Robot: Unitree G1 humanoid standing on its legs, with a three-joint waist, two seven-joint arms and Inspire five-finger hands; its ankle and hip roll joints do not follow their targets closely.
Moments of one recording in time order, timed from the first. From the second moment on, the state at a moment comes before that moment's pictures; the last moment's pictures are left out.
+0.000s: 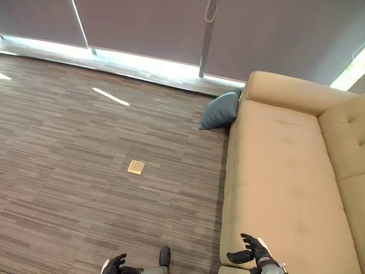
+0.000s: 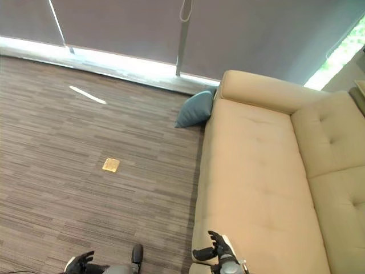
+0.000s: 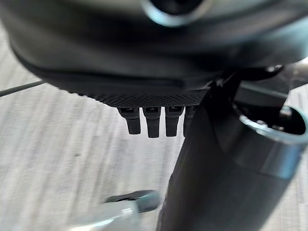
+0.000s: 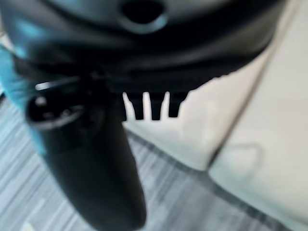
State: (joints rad) left arm -0.01 0.27 -0.11 1.20 -0.19 -0.10 0.08; right arm -0.02 -0.28 0.28 0.96 0.01 -0.08 -0.13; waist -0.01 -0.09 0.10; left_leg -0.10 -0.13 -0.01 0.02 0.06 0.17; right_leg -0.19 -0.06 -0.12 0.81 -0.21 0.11
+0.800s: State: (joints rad) left arm -0.02 0.25 -0.12 1.21 -0.17 -0.10 0.07; right arm -0.06 -0.28 0.25 1.01 0.03 -0.08 -0.13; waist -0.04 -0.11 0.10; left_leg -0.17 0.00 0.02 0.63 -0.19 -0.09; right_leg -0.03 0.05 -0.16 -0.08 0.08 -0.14
